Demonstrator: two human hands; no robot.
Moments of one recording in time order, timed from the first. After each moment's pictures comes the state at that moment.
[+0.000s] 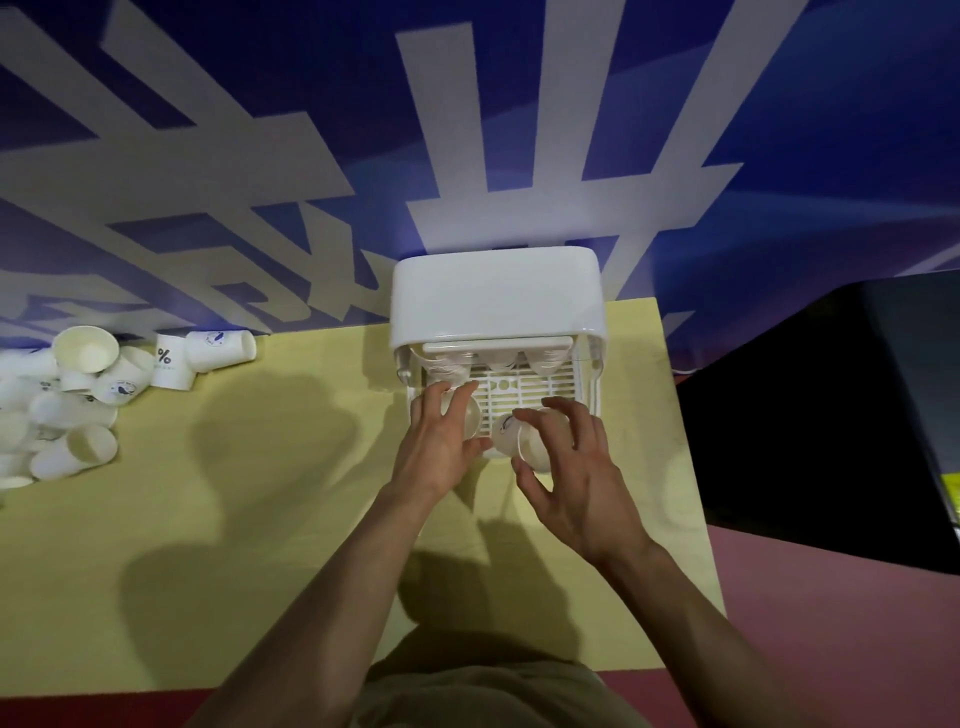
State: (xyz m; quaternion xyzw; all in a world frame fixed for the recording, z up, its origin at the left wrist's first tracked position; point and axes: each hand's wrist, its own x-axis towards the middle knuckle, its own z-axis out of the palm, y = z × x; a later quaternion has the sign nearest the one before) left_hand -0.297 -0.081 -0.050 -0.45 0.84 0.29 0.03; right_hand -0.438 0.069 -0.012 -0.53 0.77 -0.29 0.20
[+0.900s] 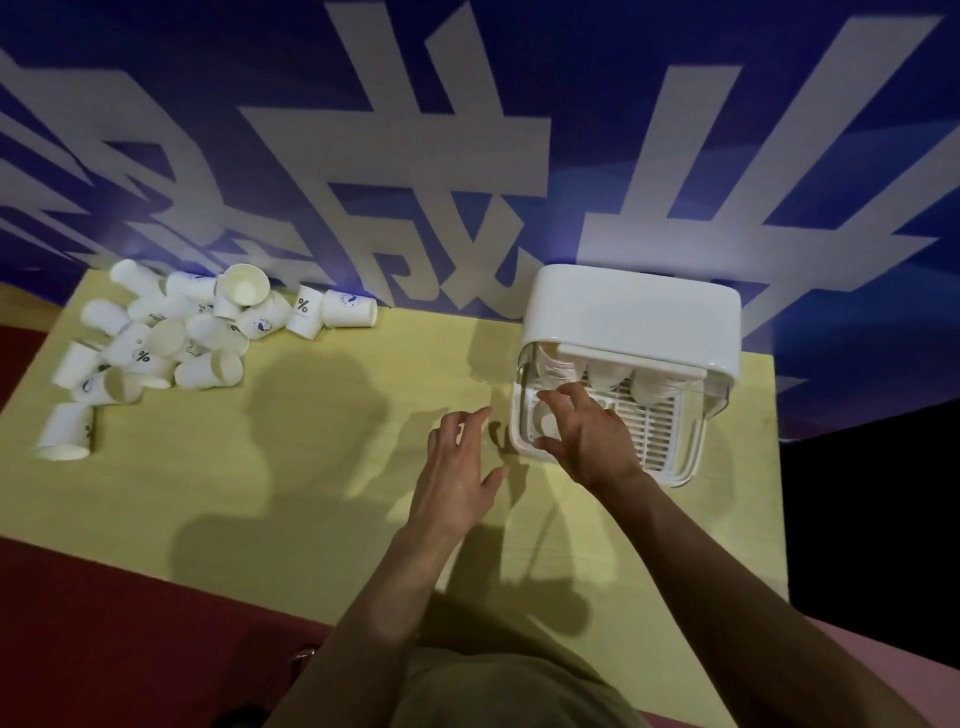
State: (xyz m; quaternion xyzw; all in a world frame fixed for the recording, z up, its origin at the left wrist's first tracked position) left_hand -0.189 -0.057 -0.017 -0.56 0.77 0.29 -0.05; right_hand -0.391 -0.041 -0.032 -0.65 0.73 -0.04 0.22
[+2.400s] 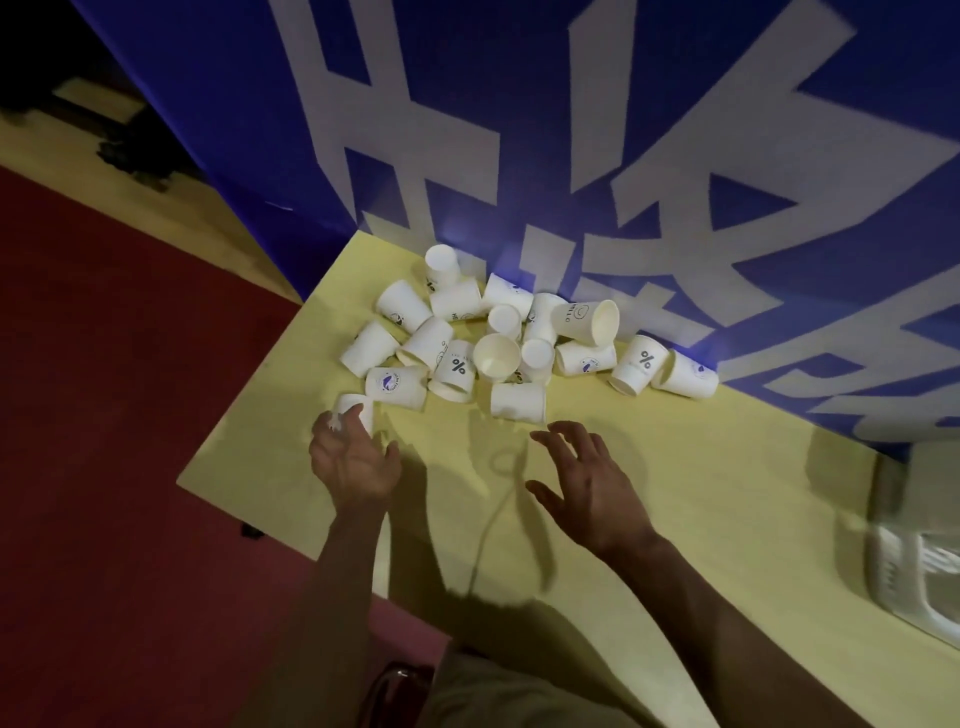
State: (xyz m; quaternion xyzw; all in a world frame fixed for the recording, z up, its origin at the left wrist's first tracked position) left_hand 0.394 -0.299 -0.083 -0.83 0.50 0.19 -0.15; right_hand 0.116 -0.253 -0.016 -0.74 0.63 -0.04 0.23
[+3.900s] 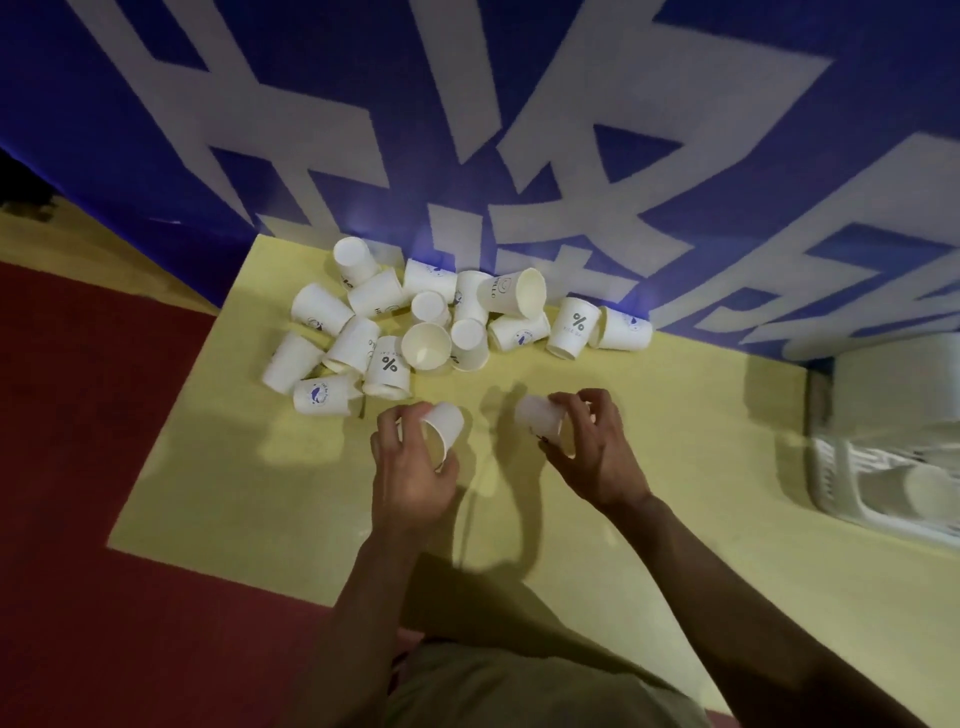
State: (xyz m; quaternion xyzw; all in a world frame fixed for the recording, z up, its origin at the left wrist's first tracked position) left_hand 0.289 -0.283 -0.048 -0.65 0.66 0.31 -0.19; right_hand 0.046 -0.246 -0.056 -0.63 0.72 -0.18 0.24
